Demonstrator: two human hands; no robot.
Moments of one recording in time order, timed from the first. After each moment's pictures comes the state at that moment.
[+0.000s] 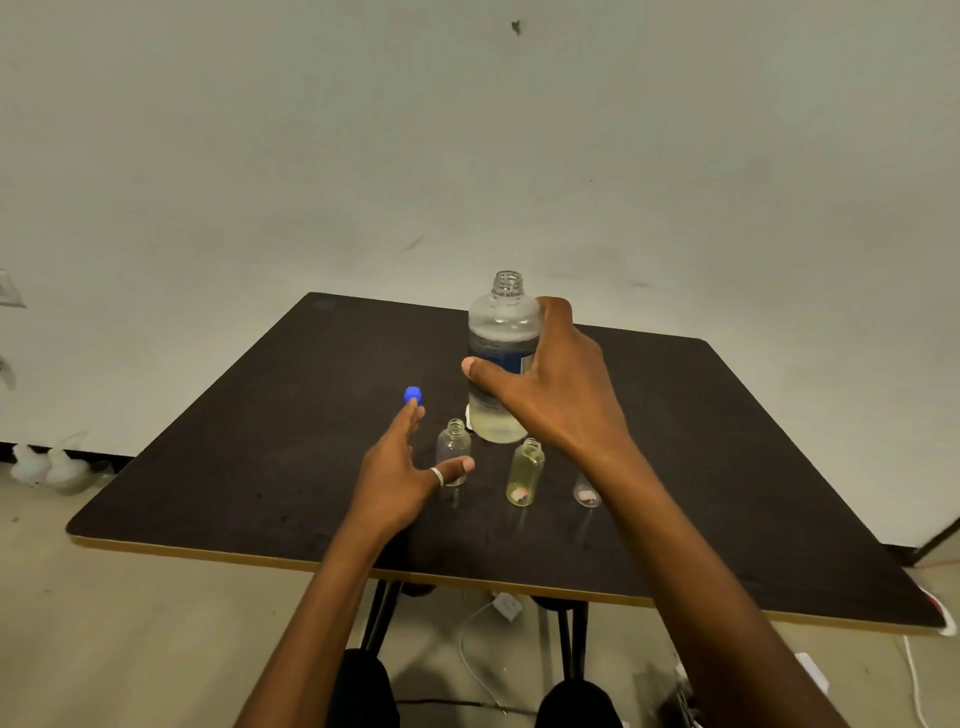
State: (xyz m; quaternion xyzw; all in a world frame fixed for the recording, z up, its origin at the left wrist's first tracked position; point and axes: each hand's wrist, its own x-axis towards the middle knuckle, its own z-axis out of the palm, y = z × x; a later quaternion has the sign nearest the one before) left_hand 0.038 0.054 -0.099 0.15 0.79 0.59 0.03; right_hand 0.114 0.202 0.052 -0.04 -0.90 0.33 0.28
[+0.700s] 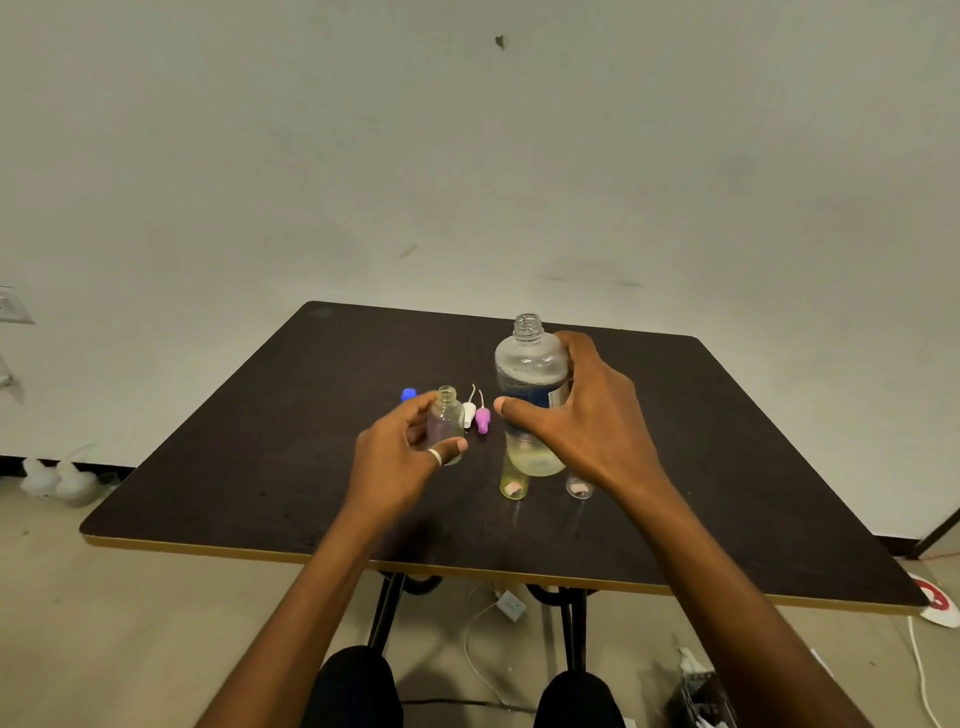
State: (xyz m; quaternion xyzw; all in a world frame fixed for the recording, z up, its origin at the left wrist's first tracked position) left_hand 0.062 0.057 -0.062 0.17 0.82 0.55 -0.06; right_hand 0.143 0.239 0.023 -0.05 -0.91 0.30 0.29
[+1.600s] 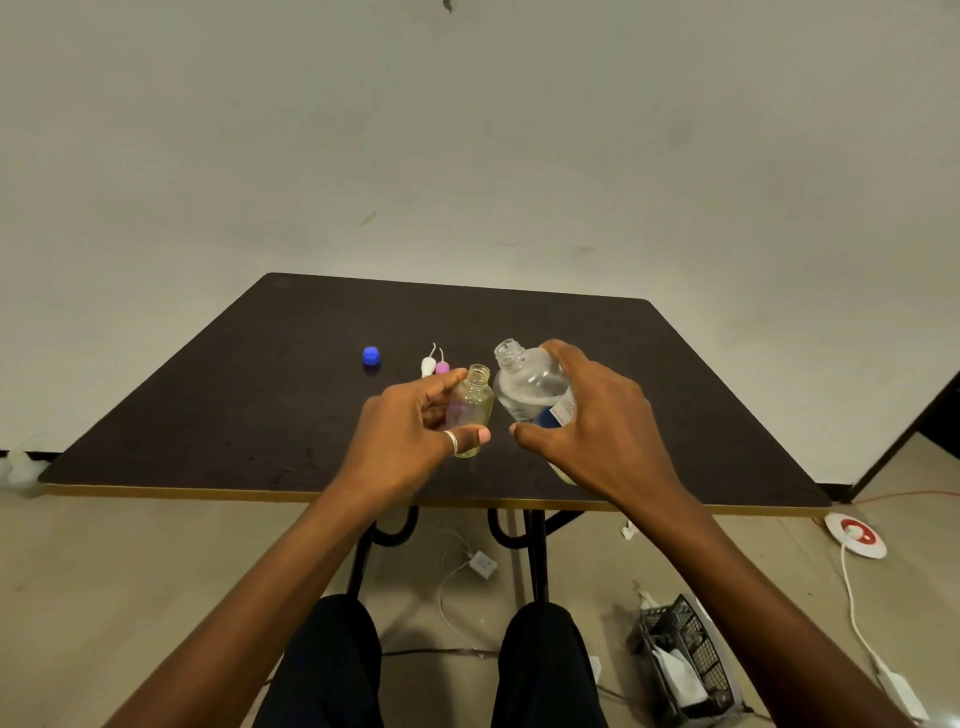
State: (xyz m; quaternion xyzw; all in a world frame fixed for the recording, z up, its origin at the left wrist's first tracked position) left_hand 0.155 0.074 -0.035 0.26 0.80 0.54 0.00; right_hand 0.234 0.263 -0.011 -0.04 -0.94 0.19 0.28
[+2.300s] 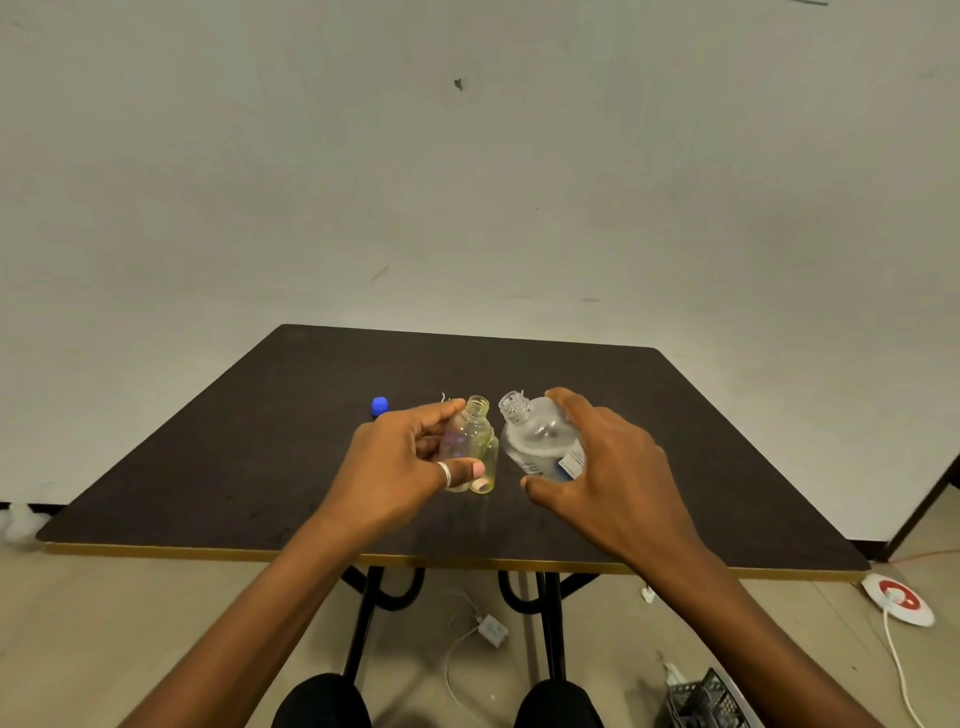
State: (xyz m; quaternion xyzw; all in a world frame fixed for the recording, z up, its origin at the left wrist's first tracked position) left_hand 0.133 0.063 -0.024 0.30 0.80 0.51 -0.03; right_hand 0.231 0.261 -0.011 -0.04 -0.94 0.16 0.30
